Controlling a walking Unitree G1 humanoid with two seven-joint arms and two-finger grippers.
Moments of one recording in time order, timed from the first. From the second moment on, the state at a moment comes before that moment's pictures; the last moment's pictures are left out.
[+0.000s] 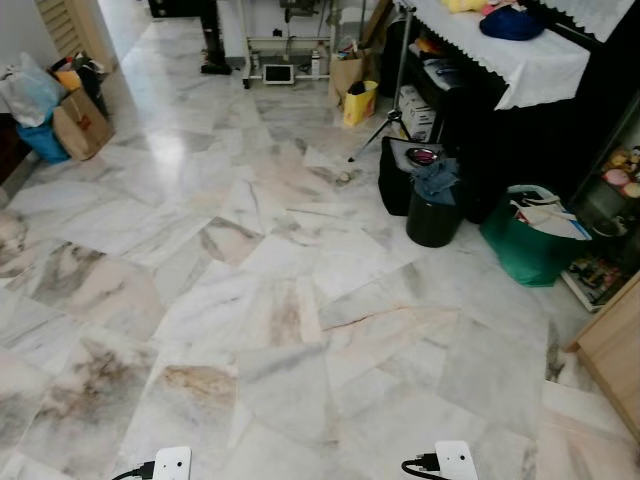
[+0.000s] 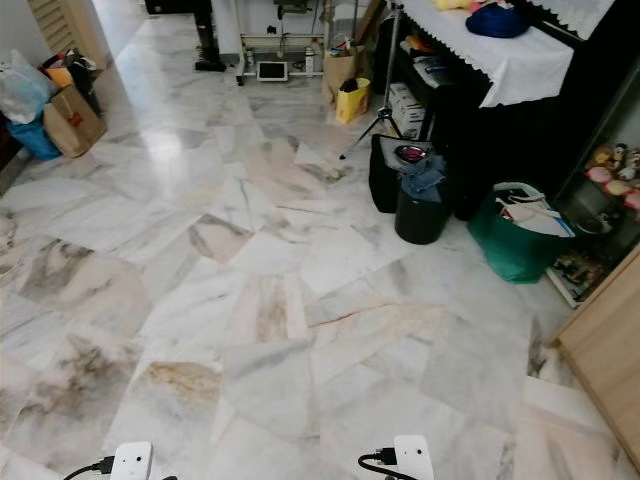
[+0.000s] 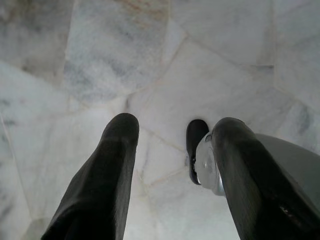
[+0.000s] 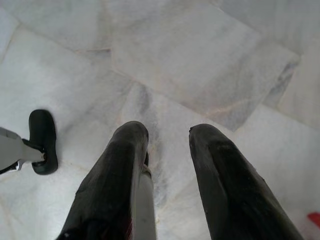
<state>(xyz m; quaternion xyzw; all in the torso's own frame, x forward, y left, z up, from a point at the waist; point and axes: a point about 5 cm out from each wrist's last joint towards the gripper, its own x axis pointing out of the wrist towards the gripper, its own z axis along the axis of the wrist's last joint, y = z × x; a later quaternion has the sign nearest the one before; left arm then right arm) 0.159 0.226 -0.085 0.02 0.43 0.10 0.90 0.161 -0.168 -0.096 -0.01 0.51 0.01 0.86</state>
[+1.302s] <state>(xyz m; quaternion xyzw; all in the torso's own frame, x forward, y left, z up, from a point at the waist) 0.162 0.219 -0.085 0.01 0.43 0.09 0.90 0.162 -0.176 -0.096 -0.02 0.51 0.01 0.86</state>
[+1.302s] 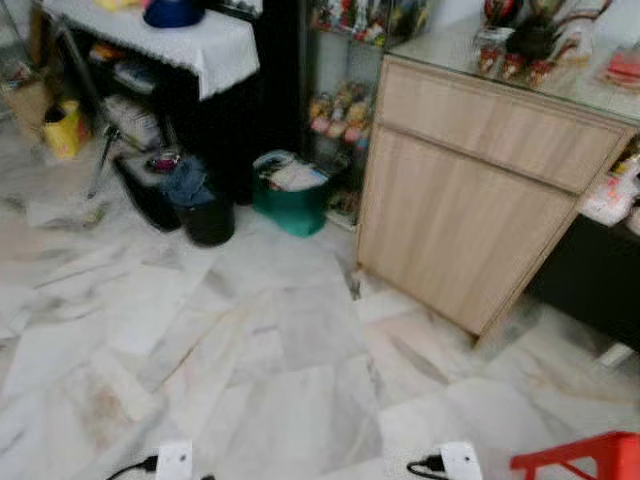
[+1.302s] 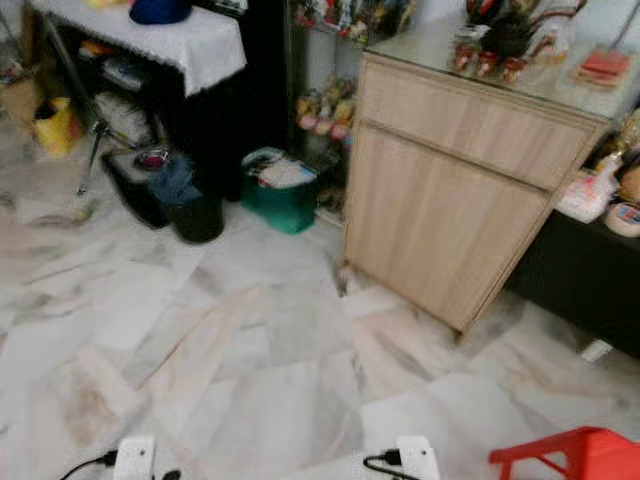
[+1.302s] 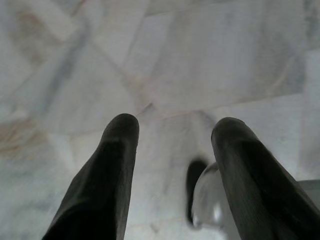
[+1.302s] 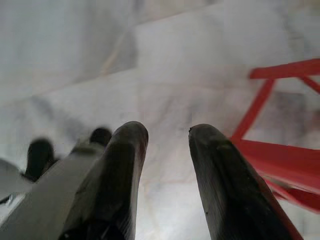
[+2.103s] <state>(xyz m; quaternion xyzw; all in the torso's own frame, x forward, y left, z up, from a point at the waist) 0.165 0.216 -0.084 0.01 0.42 0.09 0.90 0.157 -0.176 -0.098 -0.02 0.51 0.01 0.86</state>
